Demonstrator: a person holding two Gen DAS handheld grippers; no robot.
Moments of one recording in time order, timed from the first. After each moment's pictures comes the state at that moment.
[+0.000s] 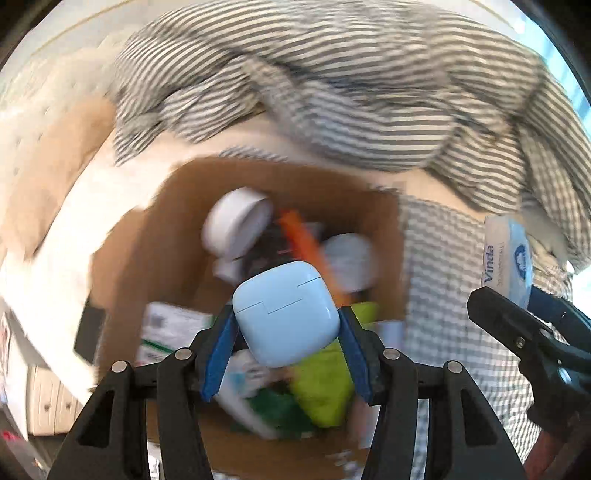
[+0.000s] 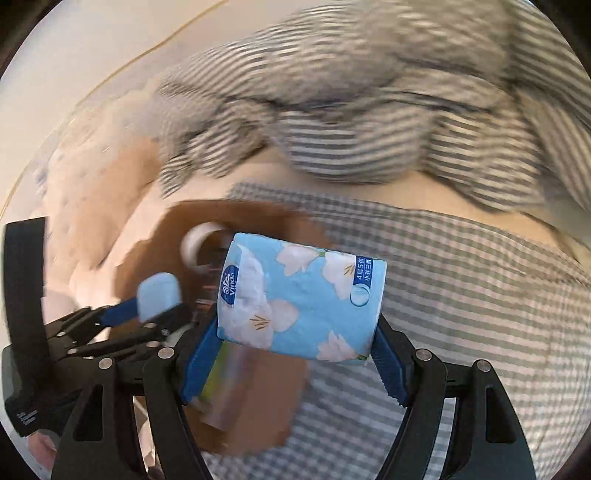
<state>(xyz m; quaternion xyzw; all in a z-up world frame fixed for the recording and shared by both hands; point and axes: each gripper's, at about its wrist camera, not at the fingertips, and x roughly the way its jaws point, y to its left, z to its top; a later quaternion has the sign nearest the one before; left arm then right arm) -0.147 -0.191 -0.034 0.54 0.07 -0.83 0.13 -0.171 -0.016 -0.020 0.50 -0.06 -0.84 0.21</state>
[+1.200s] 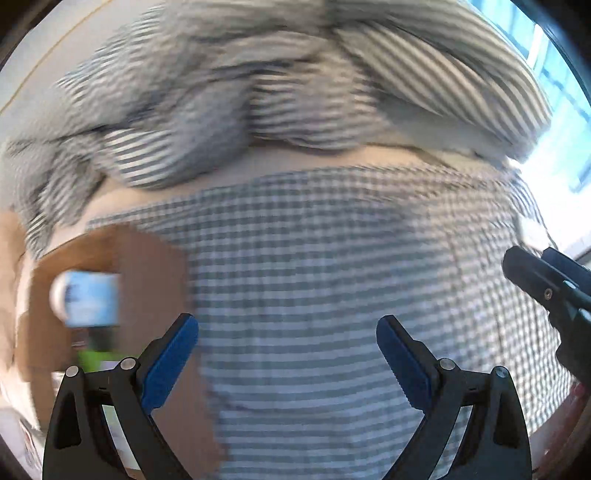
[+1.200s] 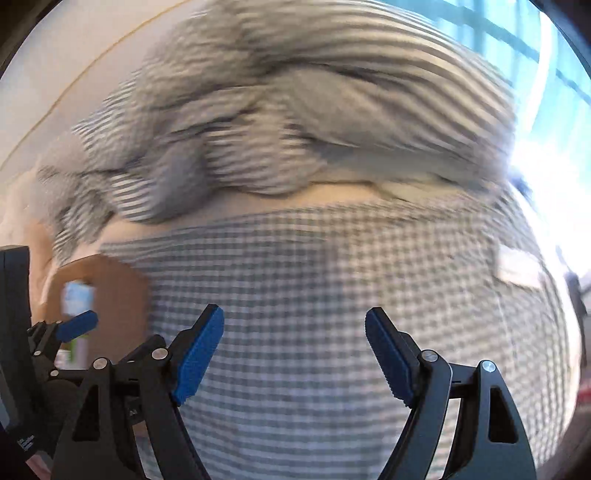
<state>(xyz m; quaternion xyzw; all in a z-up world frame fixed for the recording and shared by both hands) -0.196 0.085 -0.056 0.55 -0.08 -0.83 -0.05 -0.127 0.241 -0.029 0.48 -0.12 -0.87 -0.05</state>
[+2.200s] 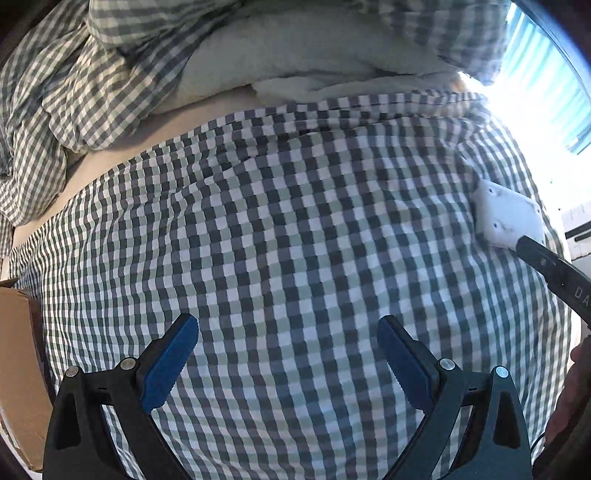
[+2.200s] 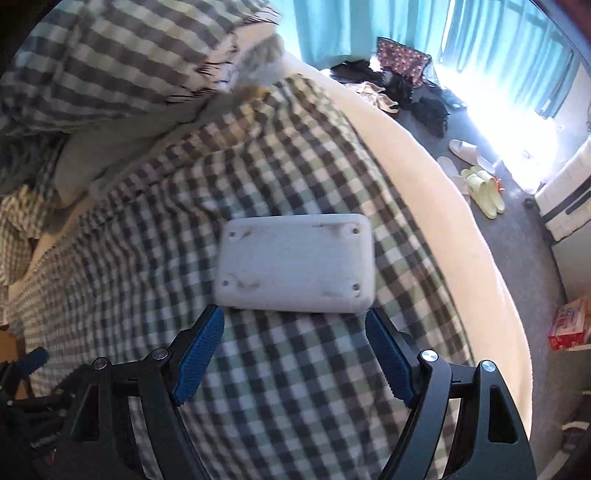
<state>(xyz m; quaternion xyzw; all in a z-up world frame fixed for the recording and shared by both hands) -0.257 0.338 -0.155 0.62 -0.10 -0.78 -0.06 -0.128 0.563 -0.165 0.55 -0.18 -0.80 -0.18</state>
